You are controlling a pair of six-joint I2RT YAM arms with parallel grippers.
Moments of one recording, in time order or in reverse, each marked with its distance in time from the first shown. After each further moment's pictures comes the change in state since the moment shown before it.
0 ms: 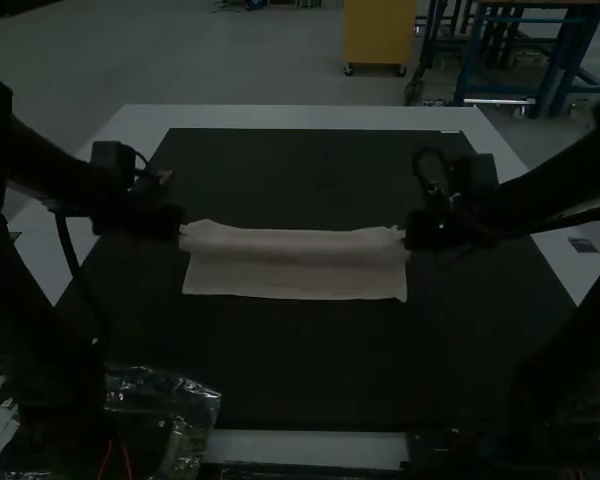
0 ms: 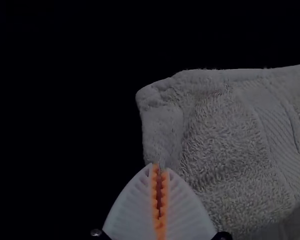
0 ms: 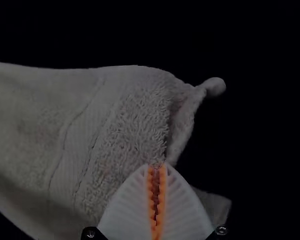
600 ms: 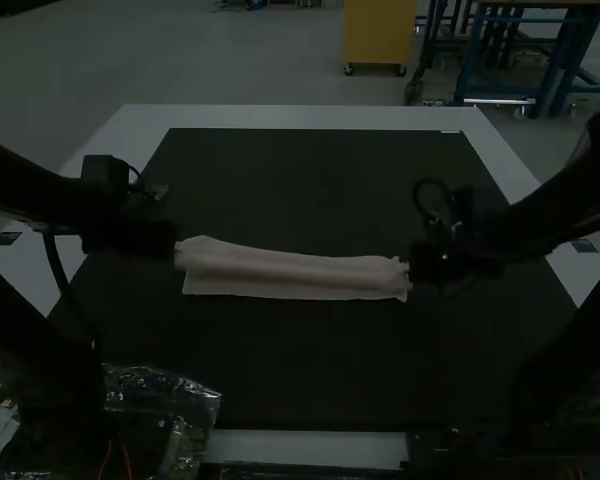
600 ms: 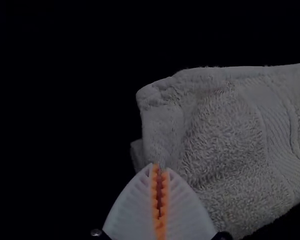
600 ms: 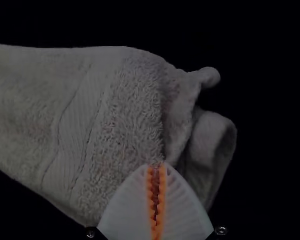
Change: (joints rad) left arm 0.000 -0.146 -0.146 -0.032 -0.019 0.032; right arm -0.002 -0.007 -0.143 0.022 -0.007 -0.019
